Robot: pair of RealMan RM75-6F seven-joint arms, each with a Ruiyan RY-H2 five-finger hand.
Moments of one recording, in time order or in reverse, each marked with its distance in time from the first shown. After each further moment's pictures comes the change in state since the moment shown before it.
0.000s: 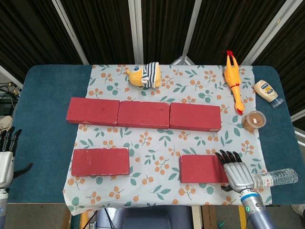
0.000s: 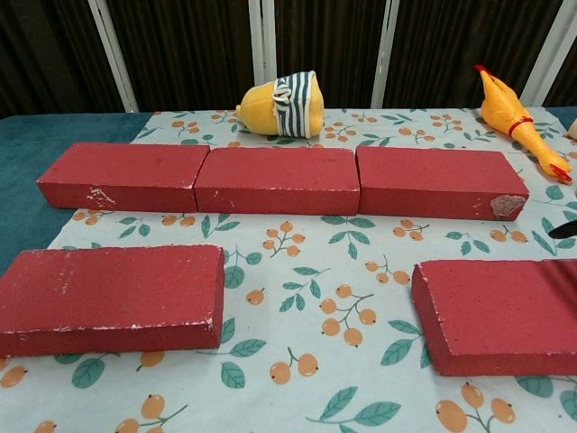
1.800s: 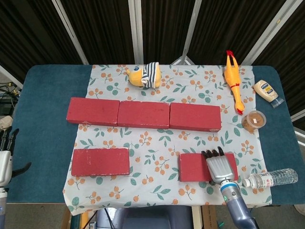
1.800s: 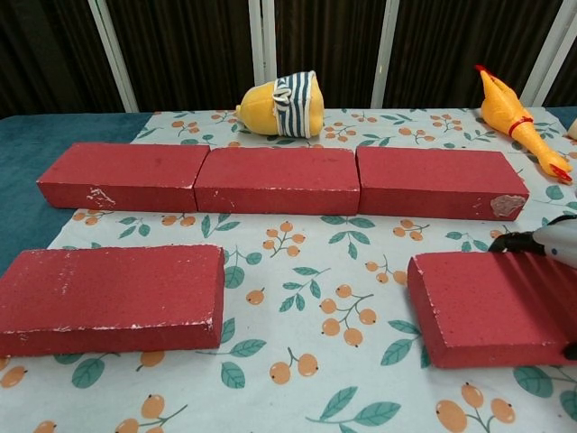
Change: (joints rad) left arm -0.002 -0.004 -0.011 -0.004 -0.035 -0.002 0.003; right arm 0.209 -0.161 0.011 -0.022 0.304 0.097 -0.288
